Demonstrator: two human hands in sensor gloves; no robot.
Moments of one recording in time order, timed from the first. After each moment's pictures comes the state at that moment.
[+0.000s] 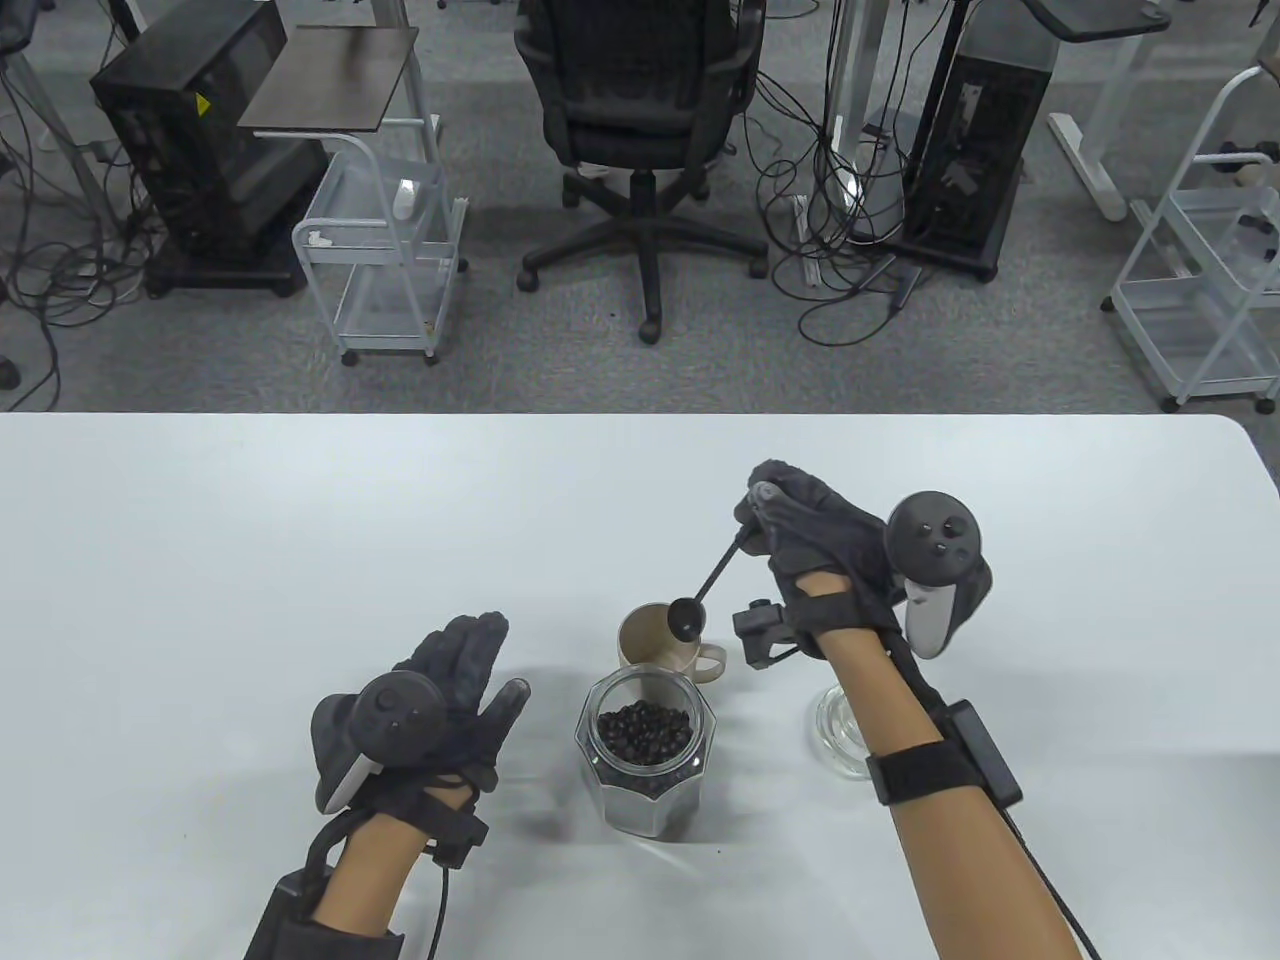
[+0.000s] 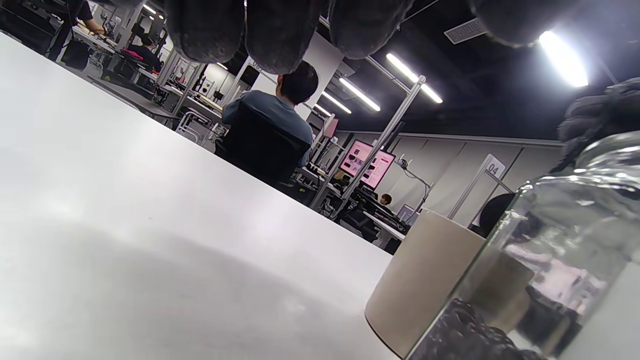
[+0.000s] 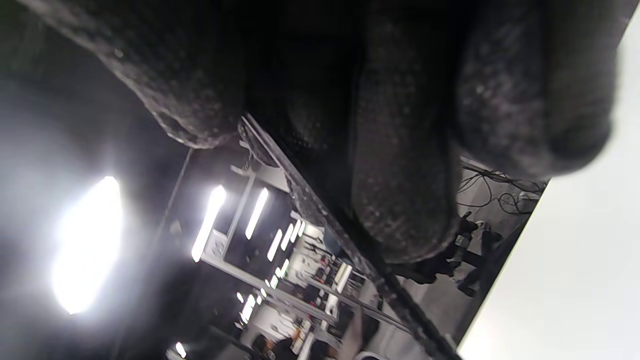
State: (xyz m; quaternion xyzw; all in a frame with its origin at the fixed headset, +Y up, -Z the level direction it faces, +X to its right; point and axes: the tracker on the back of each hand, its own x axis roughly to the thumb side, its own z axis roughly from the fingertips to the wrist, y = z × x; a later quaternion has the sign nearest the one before) left_hand -0.233 -0.723 -0.303 0.04 -0.11 0.28 0.95; right_hand 0.174 -0.619 -0.379 -0.03 -0.16 0.78 0.61
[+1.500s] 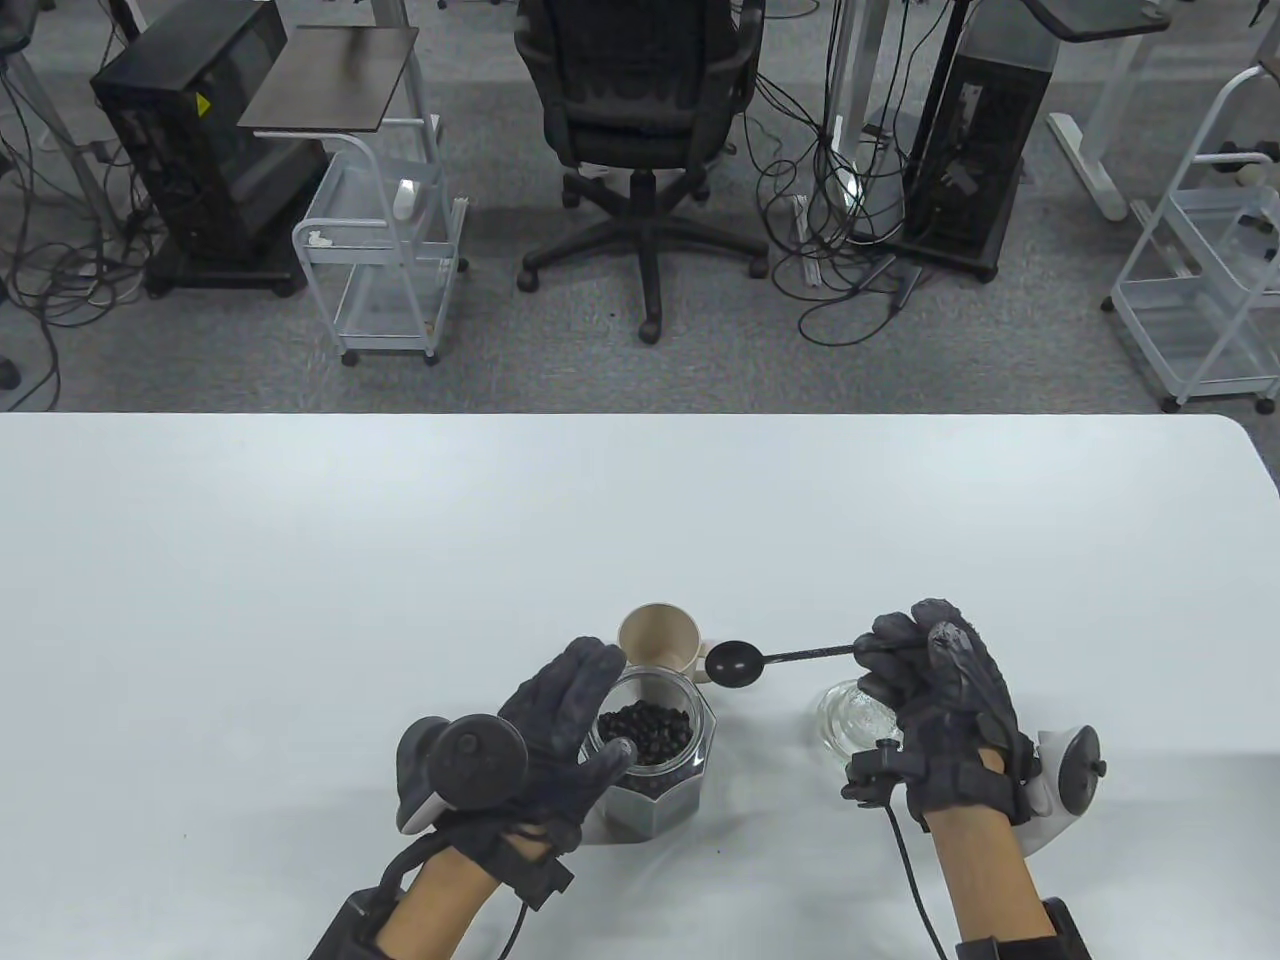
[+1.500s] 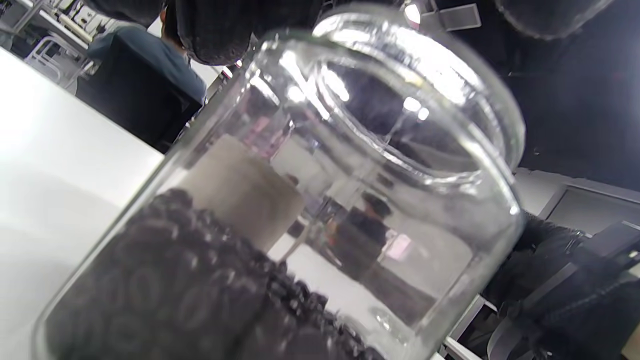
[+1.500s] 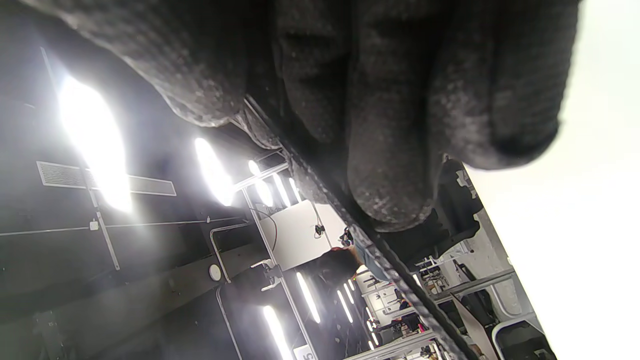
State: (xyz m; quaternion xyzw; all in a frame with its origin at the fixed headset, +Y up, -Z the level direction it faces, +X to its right) left_hand -0.154 -0.720 -0.278 0.03 -0.27 0.35 0.90; right_hand 0.249 -0.742 -0.284 -0.10 -0.15 0.49 0.85
